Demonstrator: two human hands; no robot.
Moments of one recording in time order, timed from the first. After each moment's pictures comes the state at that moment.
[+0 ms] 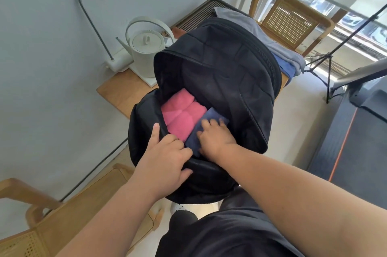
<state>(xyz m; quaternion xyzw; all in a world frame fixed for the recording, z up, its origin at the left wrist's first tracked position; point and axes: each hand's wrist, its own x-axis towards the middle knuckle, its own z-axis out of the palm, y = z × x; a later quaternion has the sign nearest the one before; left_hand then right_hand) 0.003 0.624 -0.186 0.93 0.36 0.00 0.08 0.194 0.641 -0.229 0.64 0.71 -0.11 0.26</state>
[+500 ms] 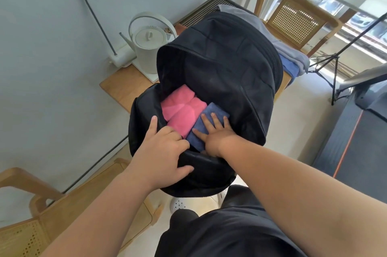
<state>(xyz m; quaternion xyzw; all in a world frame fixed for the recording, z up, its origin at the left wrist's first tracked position) 0.005 0.625 -0.177 0.92 0.38 0.01 0.10 0.211 0.645 -0.236 0.60 0.67 -0.23 0.37</state>
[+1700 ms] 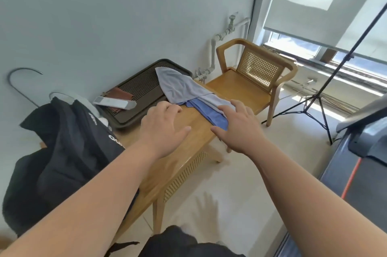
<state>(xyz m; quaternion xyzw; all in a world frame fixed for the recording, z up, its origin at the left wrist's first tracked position) 0.461 0.679 -0.084 0.82 0.56 0.11 0.10 0.682 0.635 -0.101 0.74 0.64 -0.16 -0.12</state>
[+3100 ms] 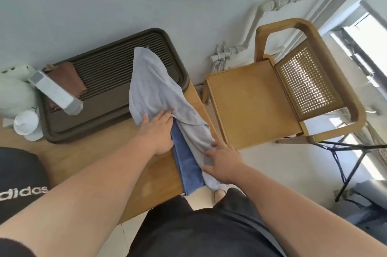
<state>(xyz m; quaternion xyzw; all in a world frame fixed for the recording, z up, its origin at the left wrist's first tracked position) 0.595 0.993 -0.273 0.71 0.62 -0.25 0.23 0.830 0.959 -0.278 0.52 0.74 -0.35 0.25</state>
